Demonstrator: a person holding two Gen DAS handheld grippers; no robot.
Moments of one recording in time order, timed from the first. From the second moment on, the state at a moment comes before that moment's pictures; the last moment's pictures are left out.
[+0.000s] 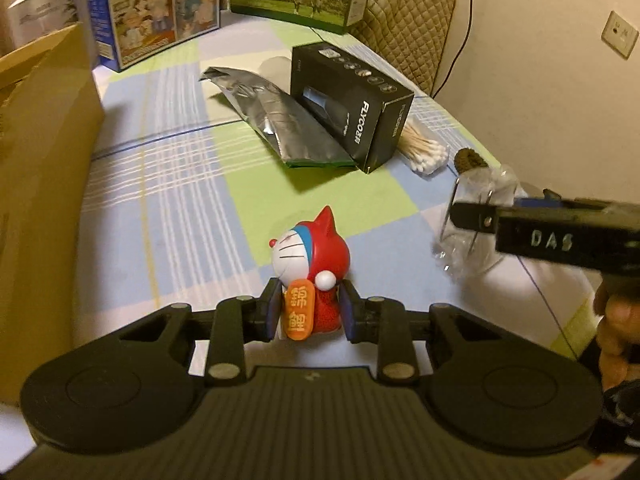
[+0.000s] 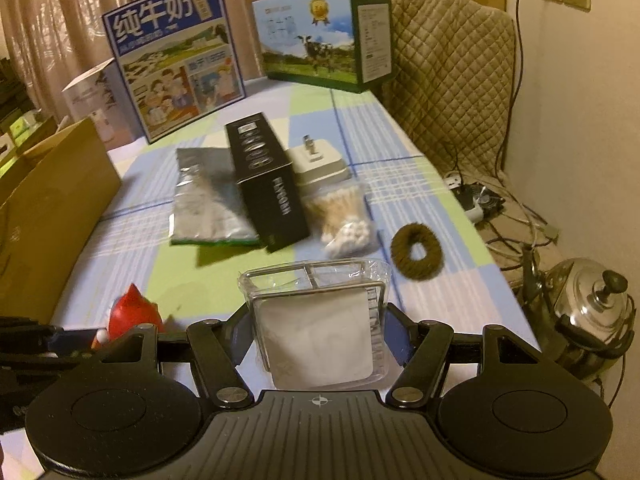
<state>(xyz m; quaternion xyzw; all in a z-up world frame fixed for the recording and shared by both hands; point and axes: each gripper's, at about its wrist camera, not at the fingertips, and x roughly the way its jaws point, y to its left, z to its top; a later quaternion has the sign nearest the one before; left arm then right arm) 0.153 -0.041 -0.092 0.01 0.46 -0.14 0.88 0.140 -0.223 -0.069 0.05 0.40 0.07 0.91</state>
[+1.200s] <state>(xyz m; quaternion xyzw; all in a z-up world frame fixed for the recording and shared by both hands) 0.090 0.179 0.078 0.00 0.35 0.00 0.94 0.122 0.006 0.059 -0.01 0.32 0.31 0.90</state>
